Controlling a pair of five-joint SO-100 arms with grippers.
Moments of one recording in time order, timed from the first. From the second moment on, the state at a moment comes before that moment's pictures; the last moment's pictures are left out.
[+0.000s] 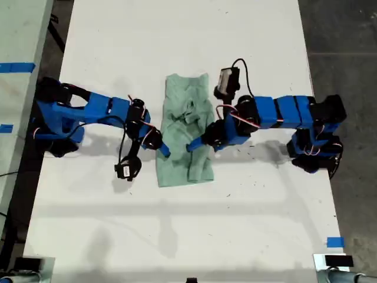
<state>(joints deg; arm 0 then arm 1) 11.9 72.6 83.2 73.4 9.8 -3.2 86.8 66.7 92.6 -5.7</state>
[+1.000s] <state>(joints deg) 10.5 69.5 83.6 73.5 1.6 -5.1 91.4 72.7 92.6 -3.4</state>
